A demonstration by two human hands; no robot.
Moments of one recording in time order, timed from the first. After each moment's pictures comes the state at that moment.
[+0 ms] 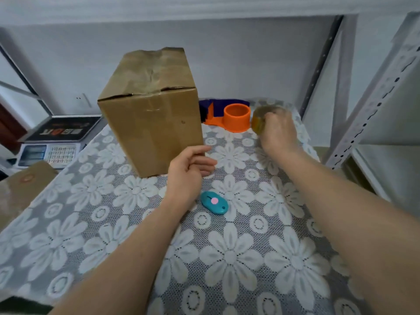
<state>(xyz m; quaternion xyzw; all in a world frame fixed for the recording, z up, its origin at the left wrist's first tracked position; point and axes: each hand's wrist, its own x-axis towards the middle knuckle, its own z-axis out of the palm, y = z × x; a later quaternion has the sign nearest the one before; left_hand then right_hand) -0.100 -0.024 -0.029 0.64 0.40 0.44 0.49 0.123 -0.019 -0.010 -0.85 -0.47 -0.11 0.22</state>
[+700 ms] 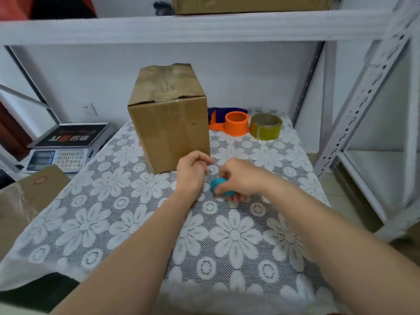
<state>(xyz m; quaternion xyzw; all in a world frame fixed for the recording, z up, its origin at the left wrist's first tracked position) -0.110 -0.038 -0.014 0.63 0.46 0.41 0.47 0.001 -0.103 0.023 -0.72 -0.58 0.34 0.14</state>
